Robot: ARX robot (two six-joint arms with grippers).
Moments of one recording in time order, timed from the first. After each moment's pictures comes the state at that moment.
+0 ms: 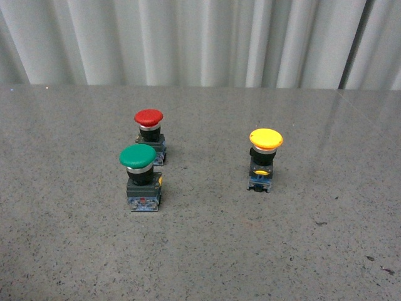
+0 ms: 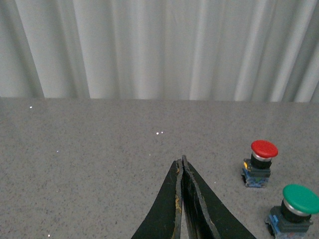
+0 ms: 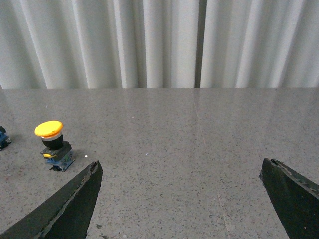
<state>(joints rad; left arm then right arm) -0.14 0.66 0.23 0.42 -0.14 0.00 0.00 0.00 0.01 0.00 0.00 0.01</state>
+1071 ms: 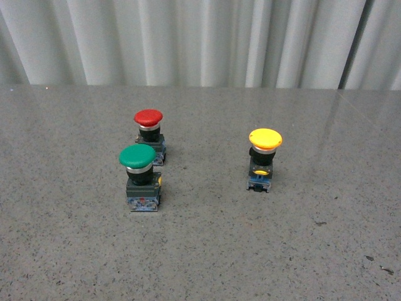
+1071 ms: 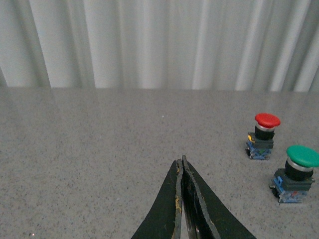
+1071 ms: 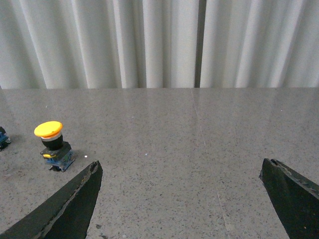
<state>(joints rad) 0.00 0.30 0.02 0.29 0.00 0.00 0.00 0.00 0.01 0.00 0.00 0.01</state>
